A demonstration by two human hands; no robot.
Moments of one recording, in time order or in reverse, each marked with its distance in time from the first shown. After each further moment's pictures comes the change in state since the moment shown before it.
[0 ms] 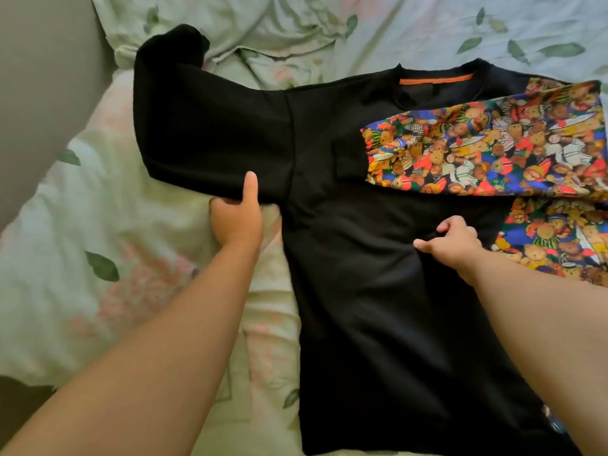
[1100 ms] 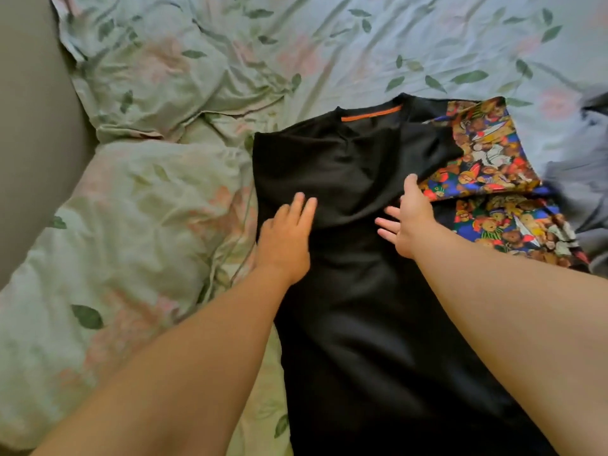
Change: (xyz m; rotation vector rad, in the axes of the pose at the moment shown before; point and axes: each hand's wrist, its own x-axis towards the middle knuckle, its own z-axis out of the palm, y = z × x) left_hand -0.067 0.001 0.052 1.192 -0.494 1.248; right_hand -0.024 -0.054 -0.036 1.210 -0.172 0.175
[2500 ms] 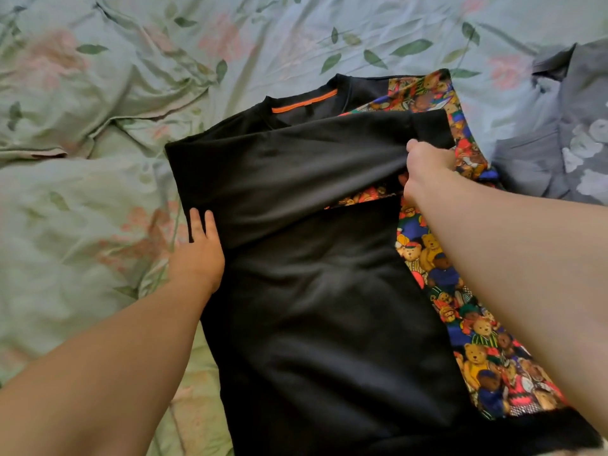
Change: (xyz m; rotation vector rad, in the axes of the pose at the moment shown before) left_hand 0.039 -0.012 0.021 0.297 -0.384 -0.317; right_hand 0.083 -0.104 -0.083 -0.007 0.319 -0.167
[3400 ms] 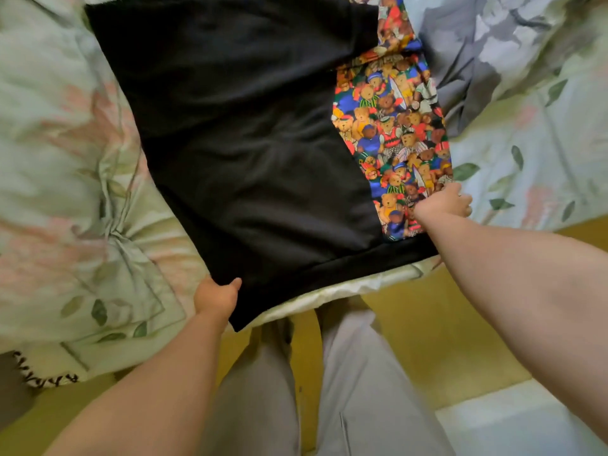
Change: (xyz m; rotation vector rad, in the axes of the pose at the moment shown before) left_hand -0.273 0.044 0.097 -1.136 -0.497 -0.572; right_hand -0.087 0.157 -0.257 -1.104 0.350 0.075
